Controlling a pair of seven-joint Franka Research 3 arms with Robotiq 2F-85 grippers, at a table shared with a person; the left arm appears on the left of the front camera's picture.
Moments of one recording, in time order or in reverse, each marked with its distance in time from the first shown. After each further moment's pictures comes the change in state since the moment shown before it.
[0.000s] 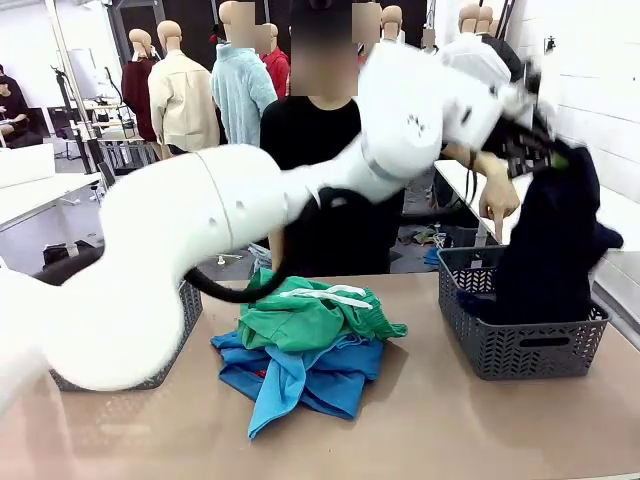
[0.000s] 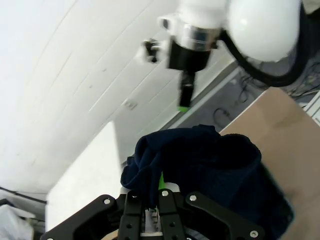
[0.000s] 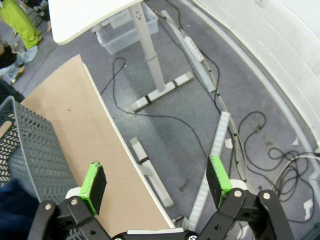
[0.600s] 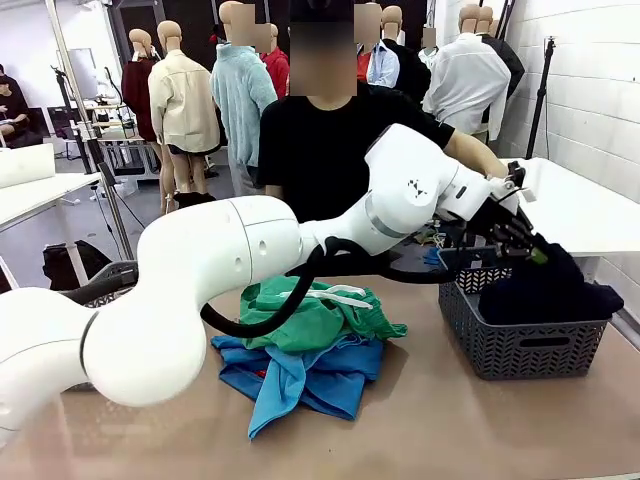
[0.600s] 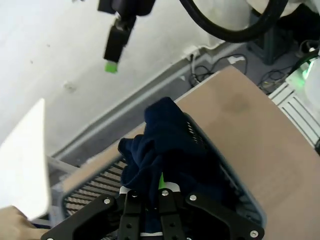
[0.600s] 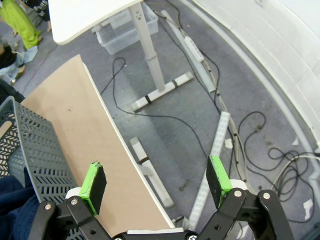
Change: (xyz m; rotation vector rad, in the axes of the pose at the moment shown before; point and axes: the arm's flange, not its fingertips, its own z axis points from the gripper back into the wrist) left arm -0.088 -0.069 -0.062 -0.257 0.033 0.223; right arm 0.000 0.000 0.000 0.000 0.000 0.000
